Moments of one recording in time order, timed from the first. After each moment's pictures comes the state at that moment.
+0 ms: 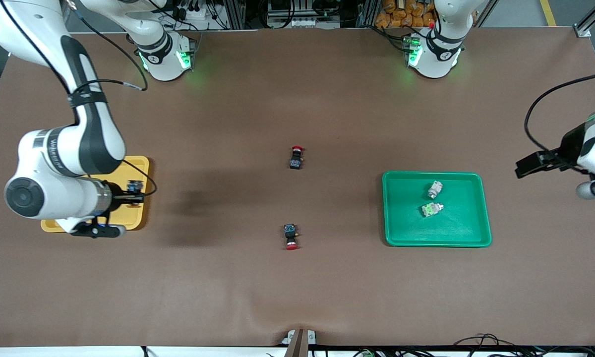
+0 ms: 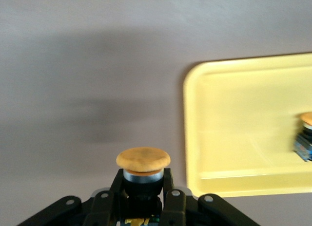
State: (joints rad) left arm 0.56 0.23 -0.70 -1.43 0.18 1.62 -0.28; right arm 0.02 0.46 0.04 -1.61 0.01 1.79 0.11
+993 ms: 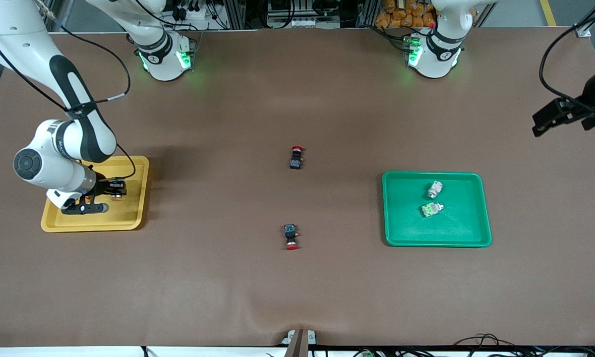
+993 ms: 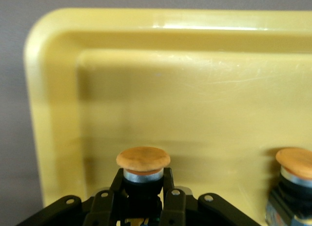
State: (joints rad) left arm 0.20 0.01 -0.29 -1.47 0.08 1.50 -0.19; right arm -0.21 0.44 0.04 -2.12 -0.02 2.45 -0.23
